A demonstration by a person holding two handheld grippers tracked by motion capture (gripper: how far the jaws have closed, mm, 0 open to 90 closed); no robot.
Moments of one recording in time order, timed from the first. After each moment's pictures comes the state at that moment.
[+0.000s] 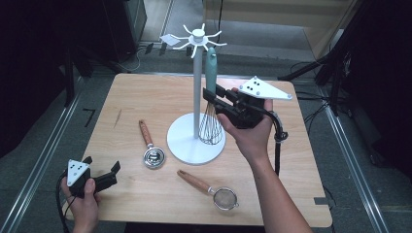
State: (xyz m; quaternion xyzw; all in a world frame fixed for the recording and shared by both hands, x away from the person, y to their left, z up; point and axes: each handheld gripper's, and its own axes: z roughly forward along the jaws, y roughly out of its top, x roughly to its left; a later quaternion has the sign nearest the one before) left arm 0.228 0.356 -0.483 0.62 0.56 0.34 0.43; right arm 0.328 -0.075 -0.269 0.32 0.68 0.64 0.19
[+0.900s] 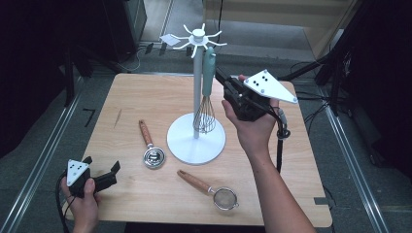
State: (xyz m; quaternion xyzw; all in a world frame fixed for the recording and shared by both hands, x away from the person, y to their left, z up) left arm 0.228 0.357 -0.482 0.62 0.57 0.34 0.43; right arm 0.332 -0.077 -0.254 0.32 0.61 0.65 0.31
